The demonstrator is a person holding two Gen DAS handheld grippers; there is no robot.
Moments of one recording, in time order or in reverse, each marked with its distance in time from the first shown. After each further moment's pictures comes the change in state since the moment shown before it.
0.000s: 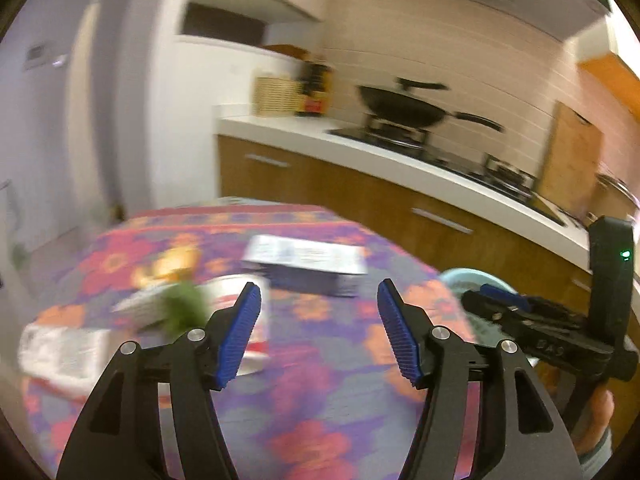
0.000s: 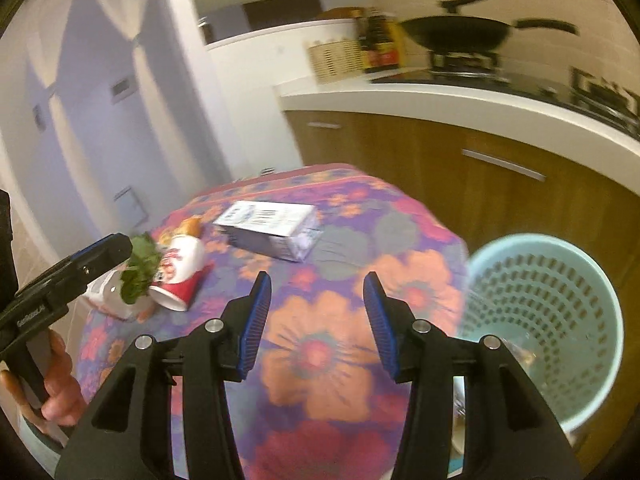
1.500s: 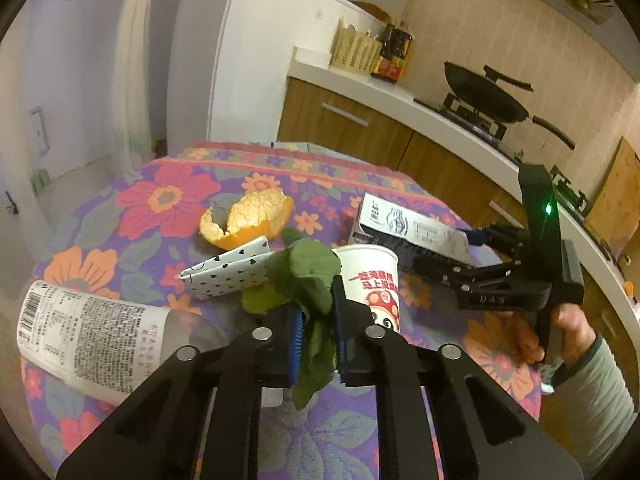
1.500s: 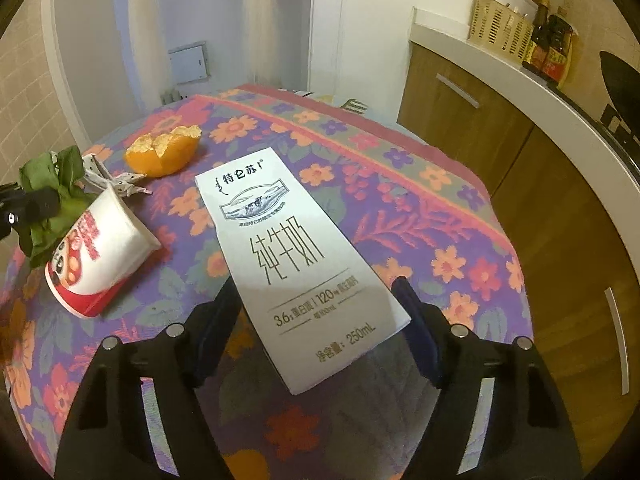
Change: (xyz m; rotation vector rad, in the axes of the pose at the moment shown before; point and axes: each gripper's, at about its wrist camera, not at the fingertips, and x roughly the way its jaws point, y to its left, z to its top) left arm 0.045 0.083 -0.005 -0.192 0.143 0.086; right arm 0.186 0.045 0.055 -0.531 0.300 0.137
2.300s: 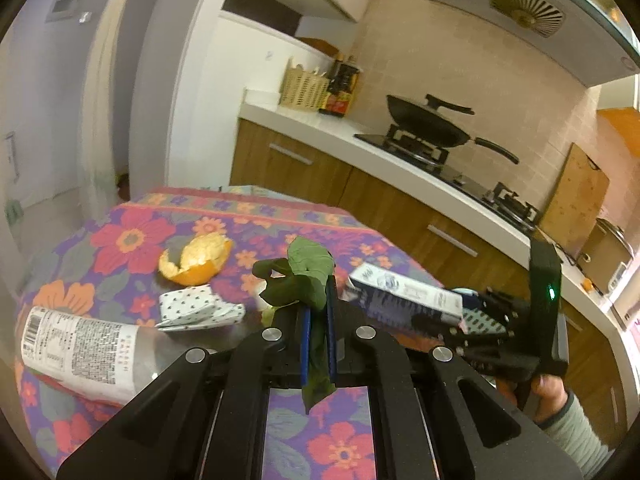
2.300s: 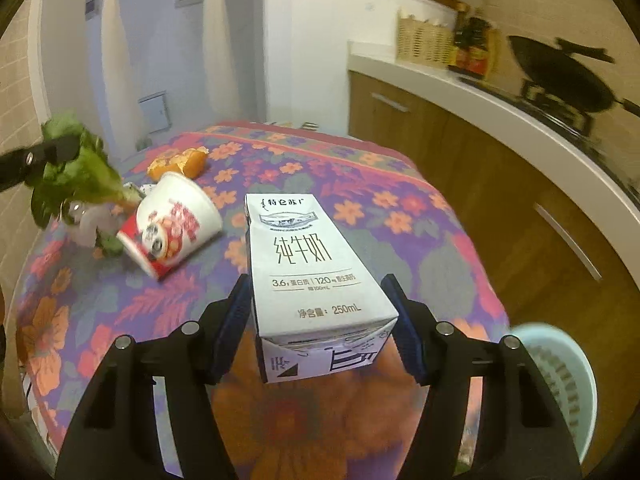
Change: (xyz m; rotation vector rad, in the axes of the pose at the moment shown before) left arm -0.050 -0.037 0.004 0.064 -0.117 -0.162; right arm -0.095 0.021 -0.079 0.178 -0.145 -0.140
